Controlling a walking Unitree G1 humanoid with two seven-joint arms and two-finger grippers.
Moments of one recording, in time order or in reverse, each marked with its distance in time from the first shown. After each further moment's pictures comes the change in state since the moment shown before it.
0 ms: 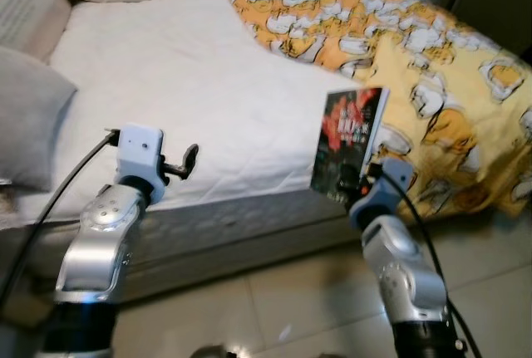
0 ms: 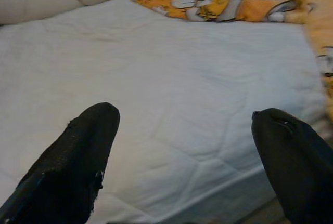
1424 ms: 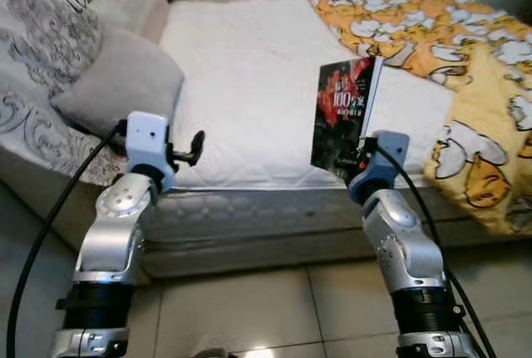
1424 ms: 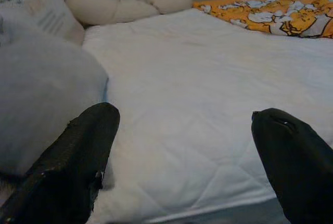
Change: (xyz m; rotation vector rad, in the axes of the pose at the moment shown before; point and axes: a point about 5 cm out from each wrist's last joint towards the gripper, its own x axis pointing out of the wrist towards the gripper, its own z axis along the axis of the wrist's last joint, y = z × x) left arm 0.018 0.001 0.009 -0.030 -0.070 0.039; right arm 0.025 0.010 0.030 -0.107 -0.078 0.054
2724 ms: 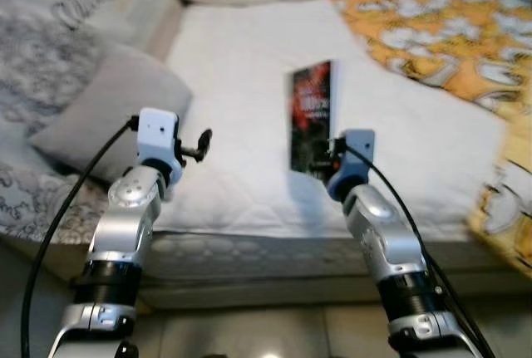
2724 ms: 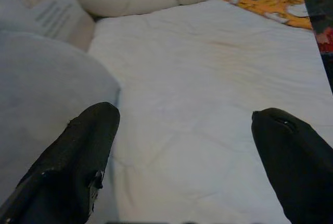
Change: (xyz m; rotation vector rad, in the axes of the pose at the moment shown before) left arm 0.019 0.002 -0.010 -0.013 0.024 -0.021; right arm 0.015 0.027 -0.011 -0.094 0.059 0.164
